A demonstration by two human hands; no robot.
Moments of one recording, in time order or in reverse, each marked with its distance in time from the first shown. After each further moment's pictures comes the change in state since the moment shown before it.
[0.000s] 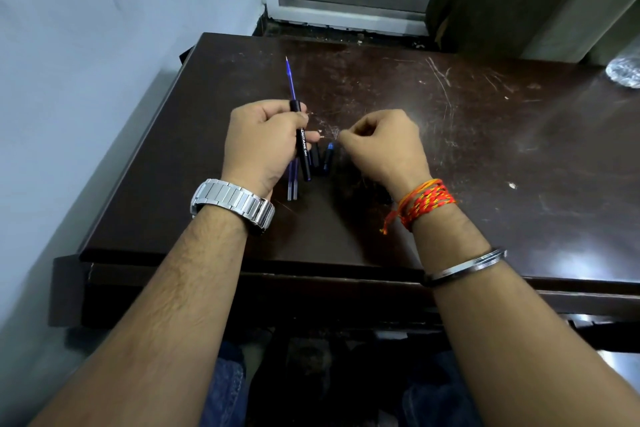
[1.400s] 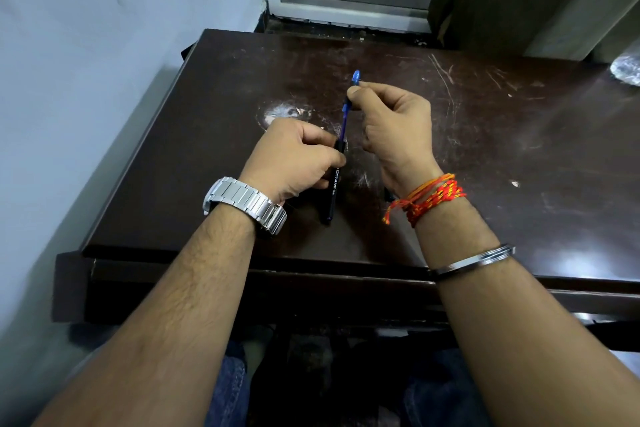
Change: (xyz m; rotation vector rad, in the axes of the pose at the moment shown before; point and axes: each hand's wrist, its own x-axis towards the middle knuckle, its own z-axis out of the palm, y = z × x) left_hand -0.014 -0.004 0.006 0.313 -0.330 -0.071; right_hand 0.003 -0.010 0.003 0.730 0.062 0.016
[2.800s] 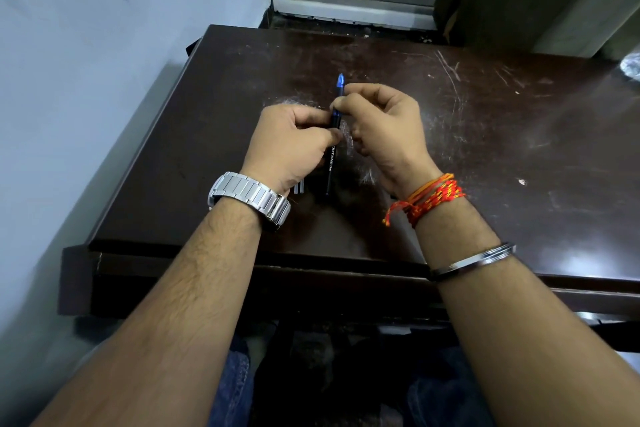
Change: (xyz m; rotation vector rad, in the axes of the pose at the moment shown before) left_hand 0.007 -0.004 -0.003 -0.083 0.168 0.101; right_hand -0.009 -0.002 0.007 0.046 -0.137 0.067
